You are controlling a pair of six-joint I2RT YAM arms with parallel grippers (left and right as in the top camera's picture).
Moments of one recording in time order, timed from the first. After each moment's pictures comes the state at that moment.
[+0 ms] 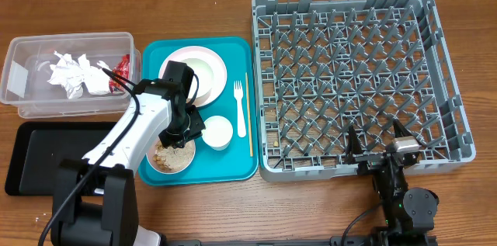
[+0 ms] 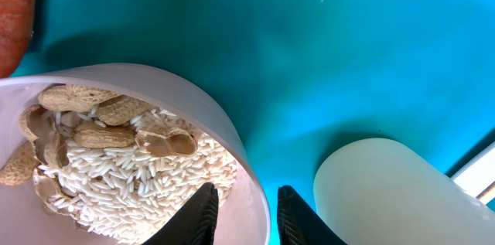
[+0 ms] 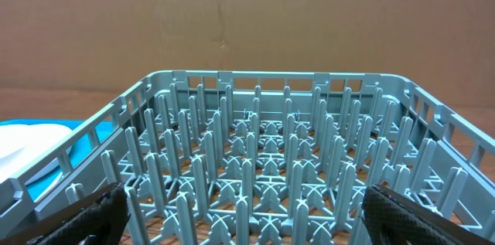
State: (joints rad) left arm -0.21 1.67 1.06 -0.95 0.06 -0.68; right arm 0.01 0.01 0.02 -0.02 -0.12 0.01
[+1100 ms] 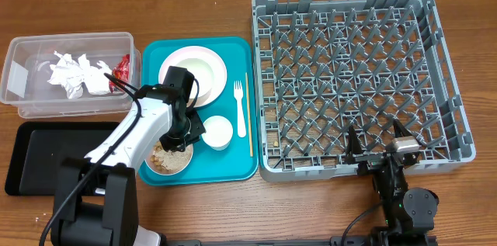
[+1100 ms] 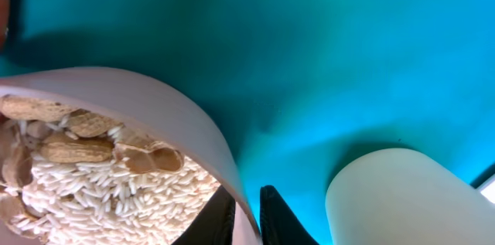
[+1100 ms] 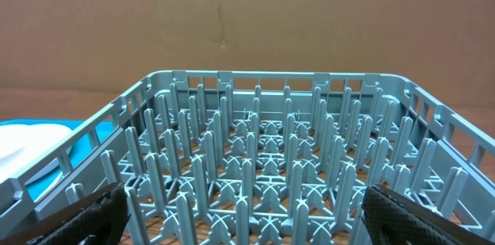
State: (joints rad) left arm -0.21 1.67 1.01 -0.89 0.06 -0.68; right arm 0.01 0.01 0.02 -0.02 -0.12 0.01
